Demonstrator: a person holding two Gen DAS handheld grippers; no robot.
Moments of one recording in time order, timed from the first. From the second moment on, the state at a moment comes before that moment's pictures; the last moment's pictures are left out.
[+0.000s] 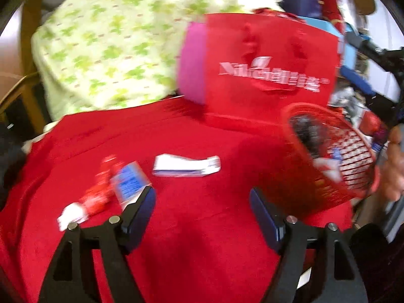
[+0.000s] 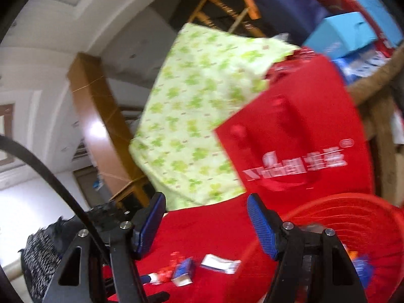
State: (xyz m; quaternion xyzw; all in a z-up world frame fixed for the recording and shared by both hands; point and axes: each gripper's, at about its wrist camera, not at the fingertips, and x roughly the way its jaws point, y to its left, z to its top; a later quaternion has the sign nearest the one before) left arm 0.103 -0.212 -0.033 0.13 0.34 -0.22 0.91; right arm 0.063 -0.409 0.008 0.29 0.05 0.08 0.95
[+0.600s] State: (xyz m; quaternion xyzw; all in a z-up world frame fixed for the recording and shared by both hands) left arm 0.136 0.001 -0.067 0.06 0.36 -0.04 0.93; right arm 0.211 -0.279 -0.062 0.19 0.29 0.10 0.93
